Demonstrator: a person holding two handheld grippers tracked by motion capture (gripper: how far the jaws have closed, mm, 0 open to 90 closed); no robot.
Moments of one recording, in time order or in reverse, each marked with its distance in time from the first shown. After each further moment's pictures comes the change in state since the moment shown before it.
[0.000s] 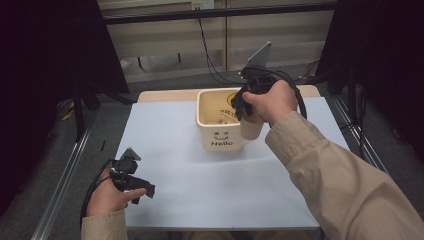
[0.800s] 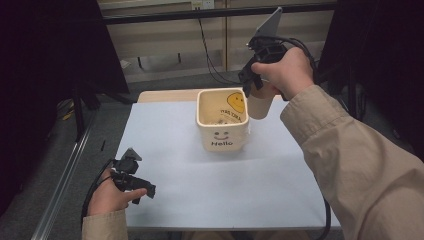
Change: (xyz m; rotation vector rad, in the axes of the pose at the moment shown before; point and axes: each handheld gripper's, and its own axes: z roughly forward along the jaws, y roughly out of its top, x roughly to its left) left arm -0.001 0.001 0.003 -0.001 0.000 0.002; right arm -0.017 0.025 -0.055 -0.021 -0.015 -0.012
